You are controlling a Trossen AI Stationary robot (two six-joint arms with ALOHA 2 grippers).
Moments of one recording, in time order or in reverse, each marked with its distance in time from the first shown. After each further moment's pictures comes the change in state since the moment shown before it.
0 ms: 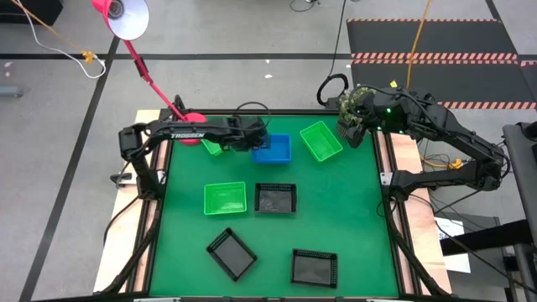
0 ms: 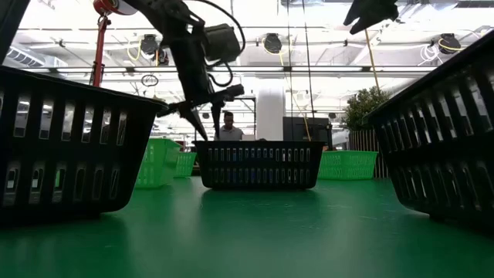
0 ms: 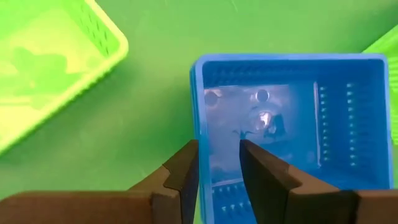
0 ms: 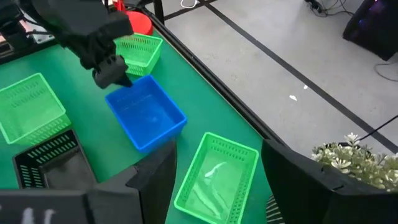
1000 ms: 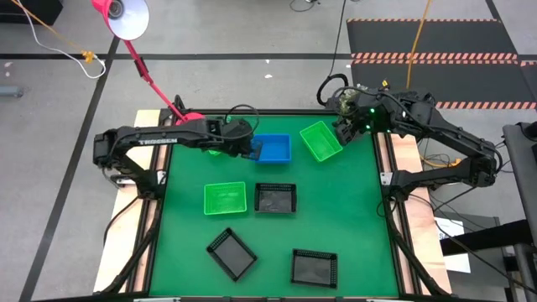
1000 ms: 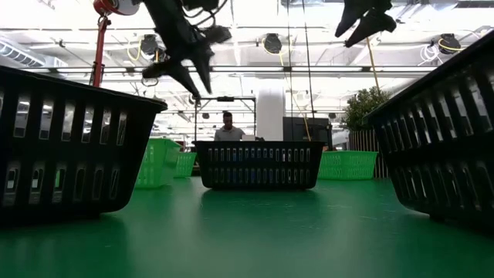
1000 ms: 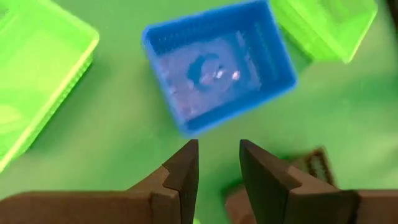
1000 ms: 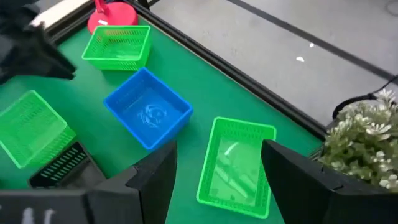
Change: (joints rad) left arm -0.113 -0.242 0.000 -0.131 0.048 0.199; right arm 0.000 0.086 0.000 -0.015 0.000 0.237
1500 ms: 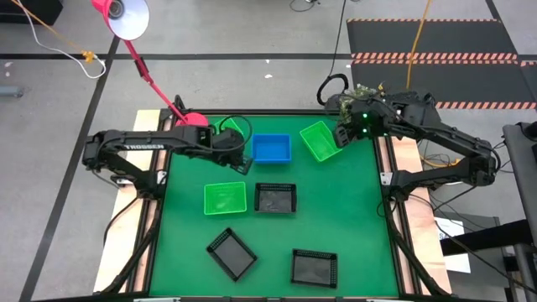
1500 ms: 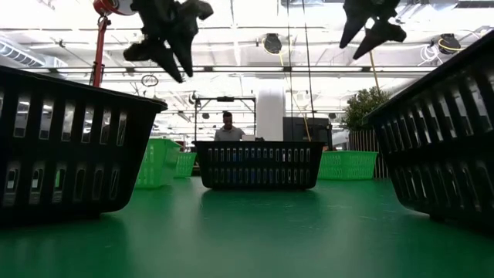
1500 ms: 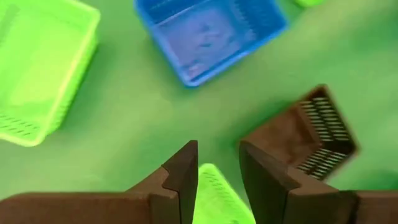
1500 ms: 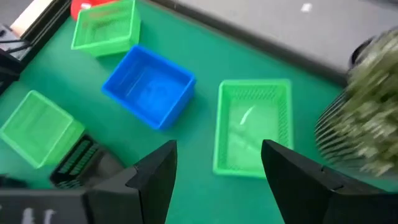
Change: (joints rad) left arm -0.116 -0.084 0.000 -0.138 -0.012 0.077; right arm 0.014 0.008 -0.054 -0.058 -0.057 0.216
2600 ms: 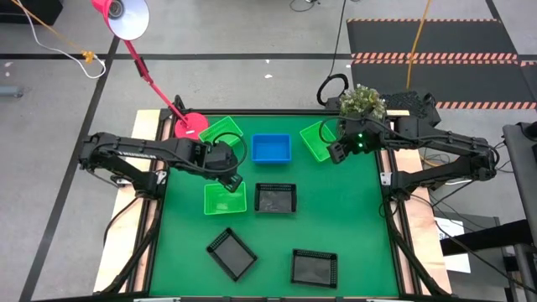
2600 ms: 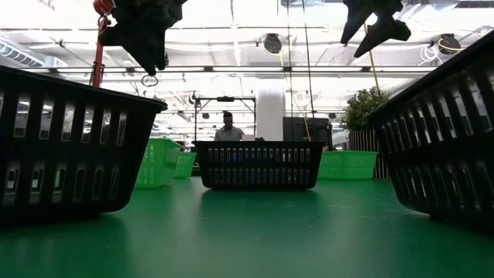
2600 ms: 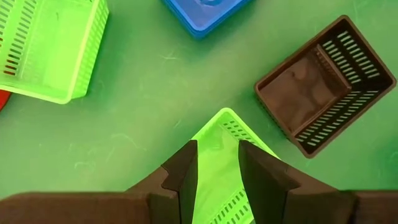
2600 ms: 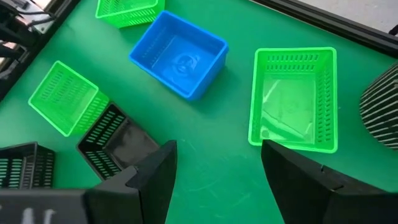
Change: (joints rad) left arm -0.168 -0.037 -0.001 -0.175 -0.079 -0.036; right arm 0.184 -0.001 -0.045 0.005 0.030 0.142
